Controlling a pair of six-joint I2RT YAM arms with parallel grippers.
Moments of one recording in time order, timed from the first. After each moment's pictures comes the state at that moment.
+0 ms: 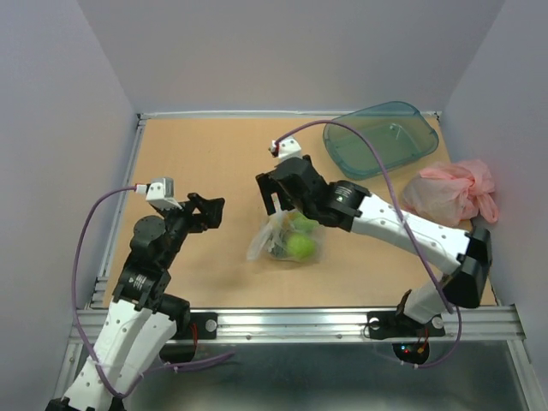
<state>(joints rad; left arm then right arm) -0.34 0.41 0.56 -0.24 -0.05 -0.48 1.02 1.61 1.54 -0.59 0.47 0.33</state>
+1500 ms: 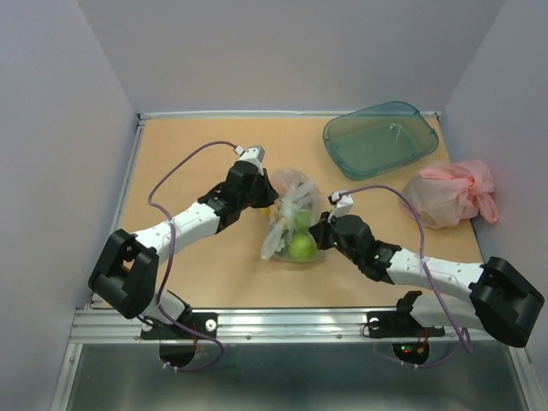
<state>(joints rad) -0.62 1.44 0.89 0.02 0.03 -0.62 0.86 1.19 0.46 0.30 0.27 0.48</state>
